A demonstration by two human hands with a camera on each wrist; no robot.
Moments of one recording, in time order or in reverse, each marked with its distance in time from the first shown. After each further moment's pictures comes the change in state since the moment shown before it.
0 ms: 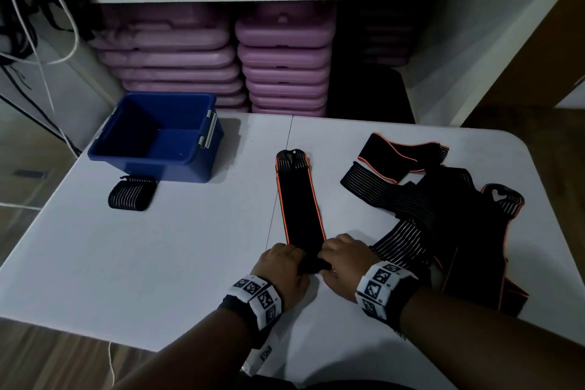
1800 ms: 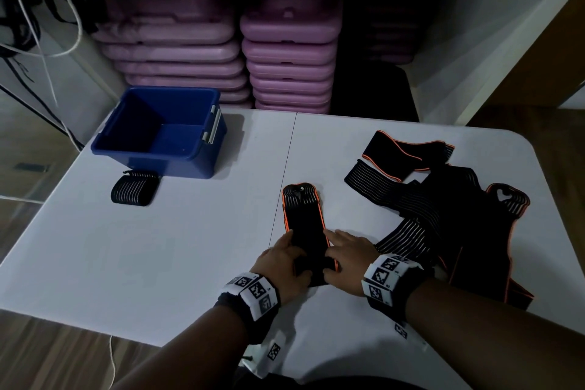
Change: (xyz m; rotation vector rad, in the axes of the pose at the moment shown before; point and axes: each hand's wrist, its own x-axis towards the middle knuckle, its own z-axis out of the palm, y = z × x) left_hand -0.004 -0.003 -0.013 -0.184 -0.190 -0.189; right_hand 0.007 0.001 -0.006 0.072 -0.210 0.138
